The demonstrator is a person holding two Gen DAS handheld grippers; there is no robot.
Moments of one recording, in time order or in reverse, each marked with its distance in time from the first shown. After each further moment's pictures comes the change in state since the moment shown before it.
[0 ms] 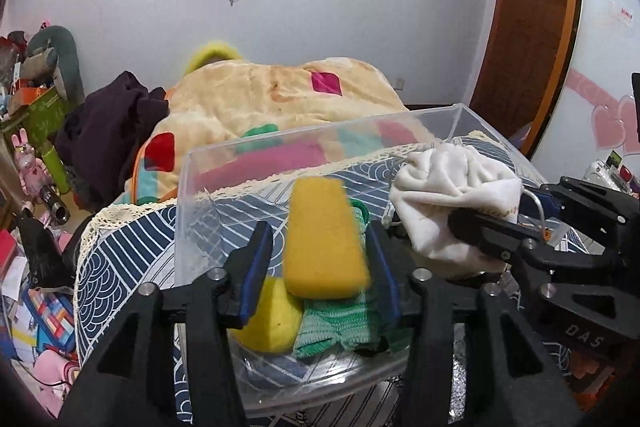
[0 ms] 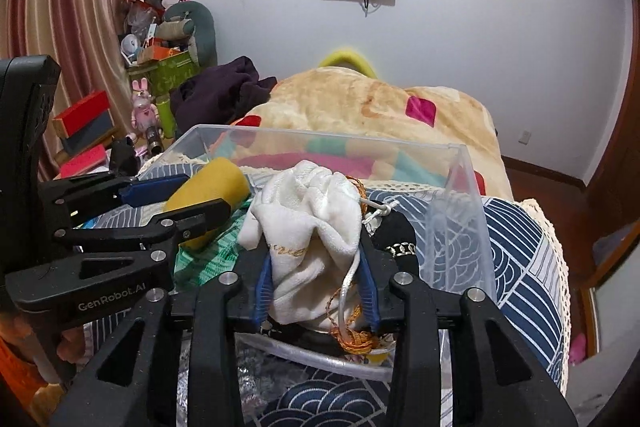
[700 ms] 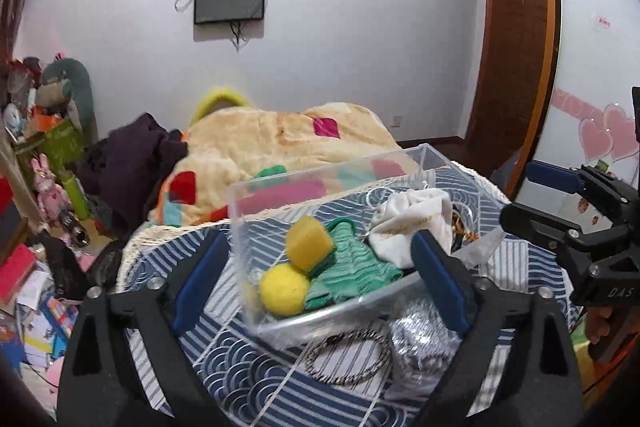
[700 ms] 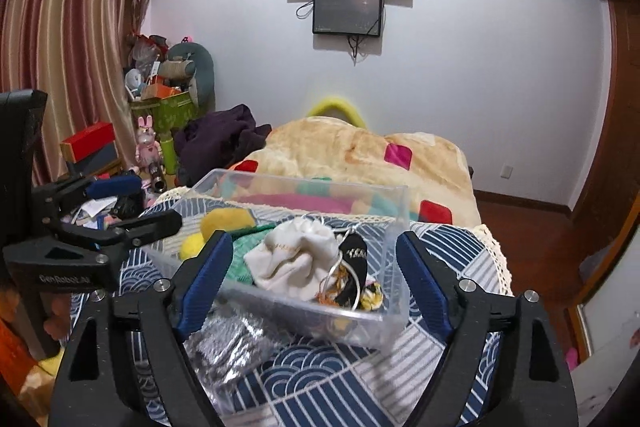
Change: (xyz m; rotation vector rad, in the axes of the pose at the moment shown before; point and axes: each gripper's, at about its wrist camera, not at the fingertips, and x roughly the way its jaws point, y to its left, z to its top) left arm -0.093 -0.003 -0.014 0.028 -0.161 0.027; right arm -0.075 -0.003 -0.010 -0.024 -0.166 -0.034
